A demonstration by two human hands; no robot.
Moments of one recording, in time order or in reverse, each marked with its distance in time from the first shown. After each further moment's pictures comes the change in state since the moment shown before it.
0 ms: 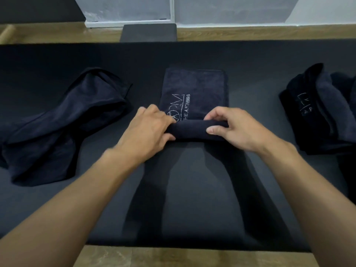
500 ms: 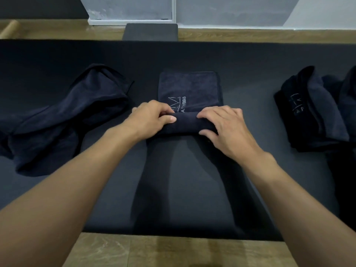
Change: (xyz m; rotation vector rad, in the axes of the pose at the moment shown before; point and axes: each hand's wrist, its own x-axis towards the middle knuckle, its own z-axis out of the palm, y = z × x) left_hand 0.022 -0.014 -0.005 -0.432 -0.126 -0.320; right_hand -0.014 -0.006 0.032 -0.449 0.307 -0.270
